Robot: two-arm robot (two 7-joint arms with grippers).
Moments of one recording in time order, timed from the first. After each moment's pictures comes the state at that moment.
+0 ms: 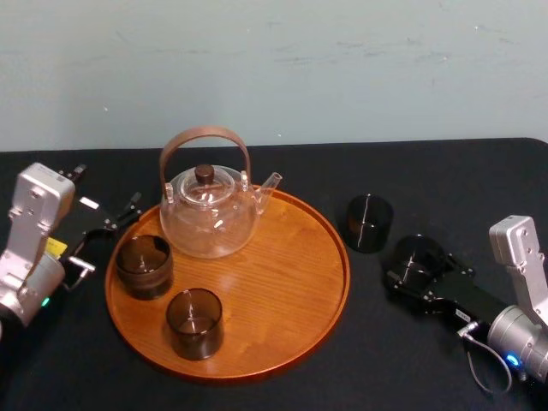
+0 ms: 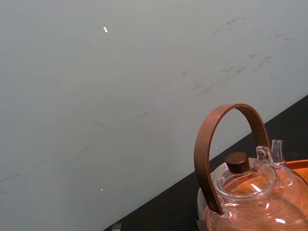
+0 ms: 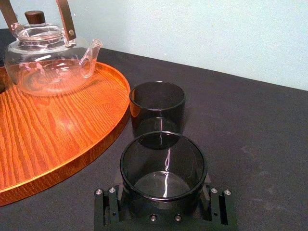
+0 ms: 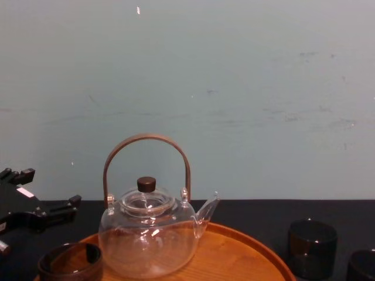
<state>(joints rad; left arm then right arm) -0.20 0.60 0.45 -1.41 -0.25 -0.12 0.03 0.04 0.43 -0.22 -1.35 0.31 -0.01 0.41</state>
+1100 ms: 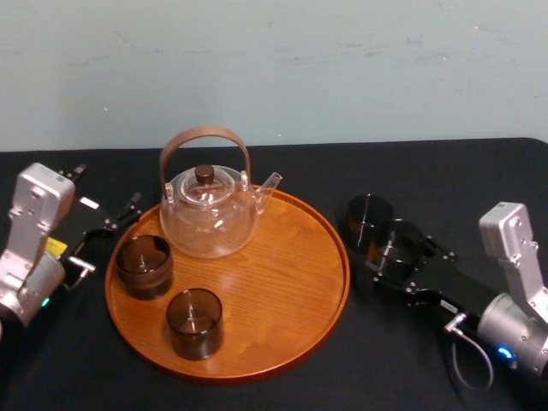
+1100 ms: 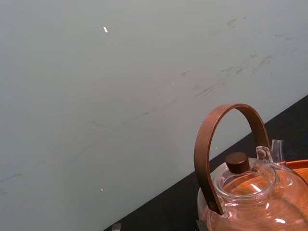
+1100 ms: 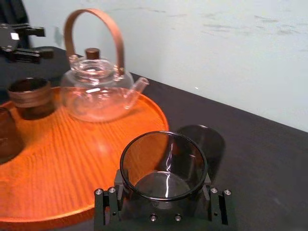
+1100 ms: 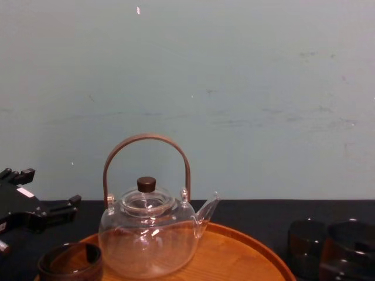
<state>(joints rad) -0.20 0.60 0.45 -1.41 -0.25 -0.12 0.03 0.01 0.47 -0.25 -1.50 0.32 -0.01 0.43</state>
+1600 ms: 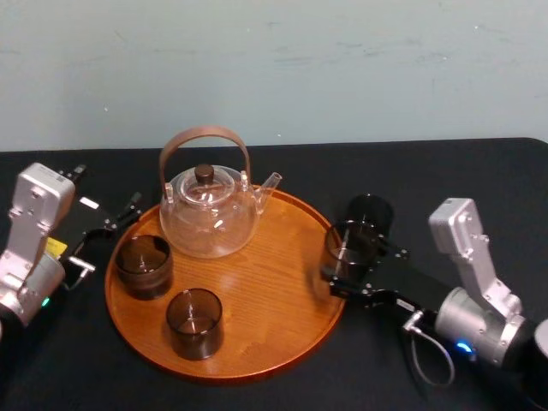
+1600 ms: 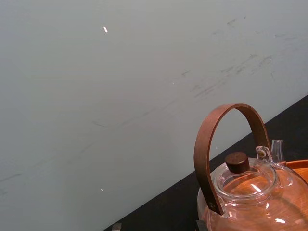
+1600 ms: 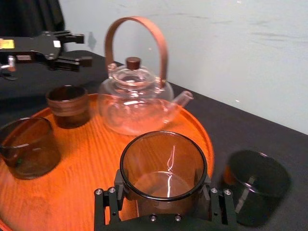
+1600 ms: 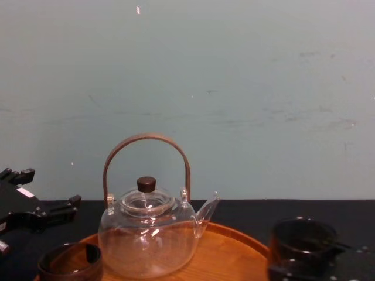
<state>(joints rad) -0.20 0.60 0.45 -1.41 -0.25 -0.12 0.03 0.09 0.44 -0.35 -1.48 0.31 0.00 0.48</state>
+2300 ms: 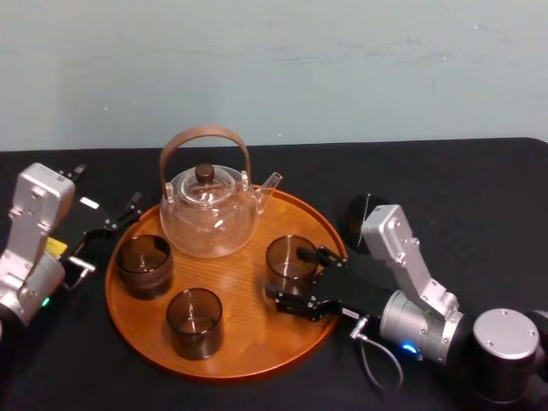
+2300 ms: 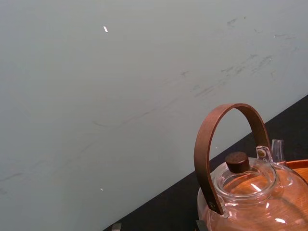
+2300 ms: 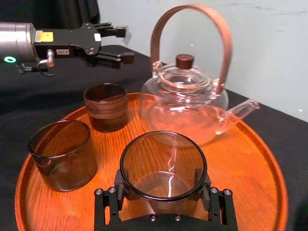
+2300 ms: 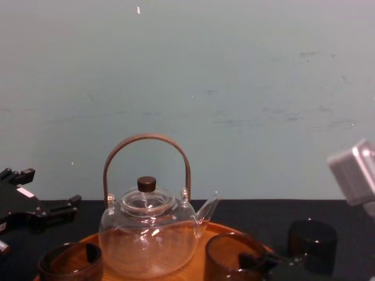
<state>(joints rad) -0.20 0.60 0.45 -1.41 -0.25 -0.12 0.03 0.19 0.37 -0.49 -1.38 0.28 0.00 0.51</state>
